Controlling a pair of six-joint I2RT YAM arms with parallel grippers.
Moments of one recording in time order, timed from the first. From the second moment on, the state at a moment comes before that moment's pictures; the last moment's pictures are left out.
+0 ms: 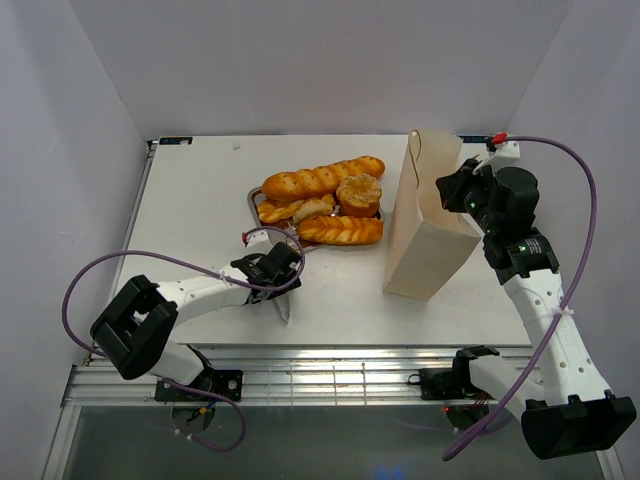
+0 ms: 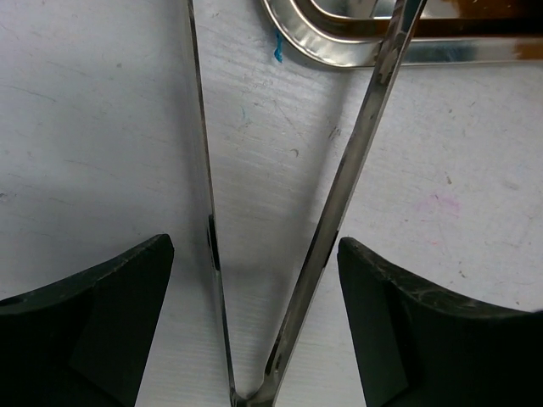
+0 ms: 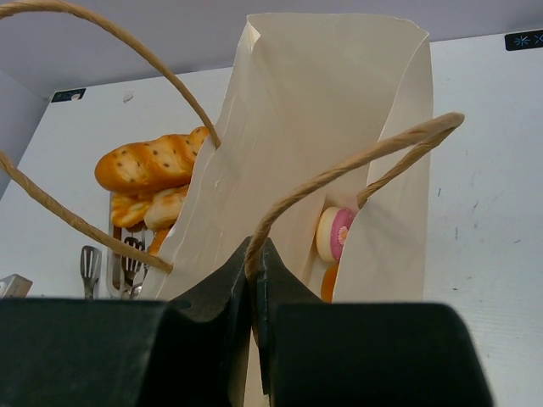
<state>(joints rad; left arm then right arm) -0.77 1.43 0.72 -0.39 -0.47 -1.02 0.18 0.97 1.07 -0.31 -0.10 0.31</state>
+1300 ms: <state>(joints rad) -0.78 1.11 0.71 -0.48 -0.46 -0.95 0.18 0.94 1.06 -0.31 -0.11 0.31</state>
